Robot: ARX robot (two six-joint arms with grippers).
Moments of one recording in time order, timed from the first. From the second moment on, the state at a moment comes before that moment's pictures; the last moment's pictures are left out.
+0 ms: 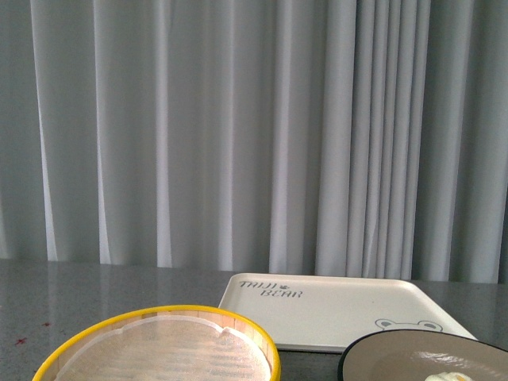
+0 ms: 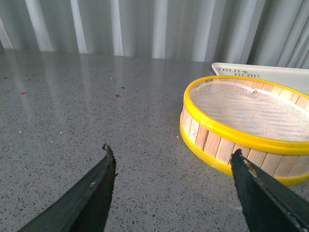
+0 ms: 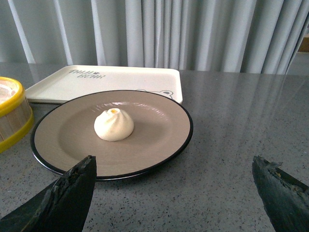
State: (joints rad) left arm 0.00 0.00 0.03 0.00 0.00 -0.01; right arm 0.00 0.00 0.01 0.00 0.00 -0.01
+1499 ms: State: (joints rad) left arm 0.00 0.00 0.03 0.00 0.00 0.00; right arm 0.09 0.75 0.29 0.03 -0.17 -1.60
